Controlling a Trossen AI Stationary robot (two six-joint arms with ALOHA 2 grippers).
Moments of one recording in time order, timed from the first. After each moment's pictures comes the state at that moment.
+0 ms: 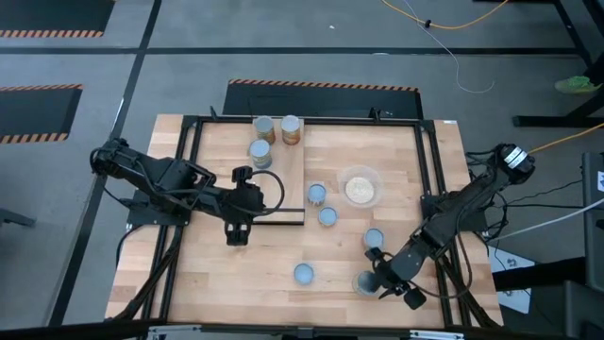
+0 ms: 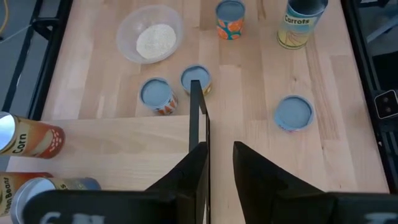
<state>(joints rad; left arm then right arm) -0.39 1.40 1.61 -1.10 -0.36 -0.26 0.74 1.35 0.74 -0.15 -0.14 0.28</state>
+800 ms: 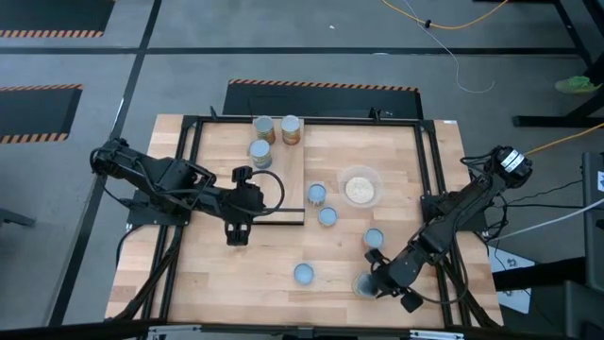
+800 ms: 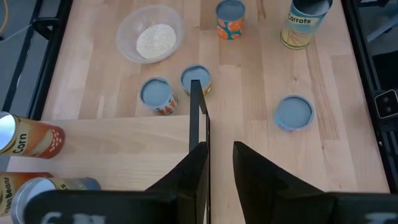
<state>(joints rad) -0.39 1.40 1.61 -1.10 -0.36 -0.26 0.76 1.42 0.75 -0.17 -0.07 0.28</state>
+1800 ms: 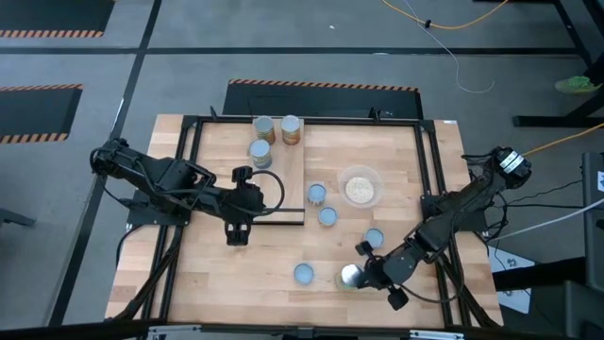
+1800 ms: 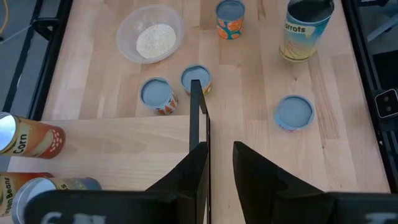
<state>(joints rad) -0.39 1.40 1.61 -1.11 -0.36 -0.26 0.71 1.42 0.87 -0.17 0.08 0.15</state>
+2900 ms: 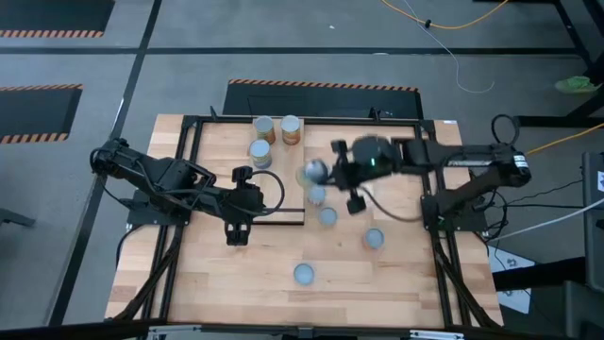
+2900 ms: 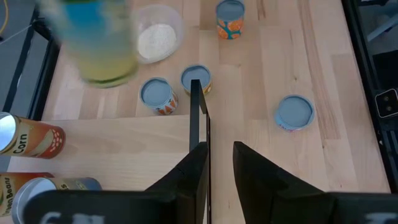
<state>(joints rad) -0.39 1.40 1.61 -1.11 -0.36 -0.26 0.00 1.42 1.42 -0.57 -0.07 -0.41</state>
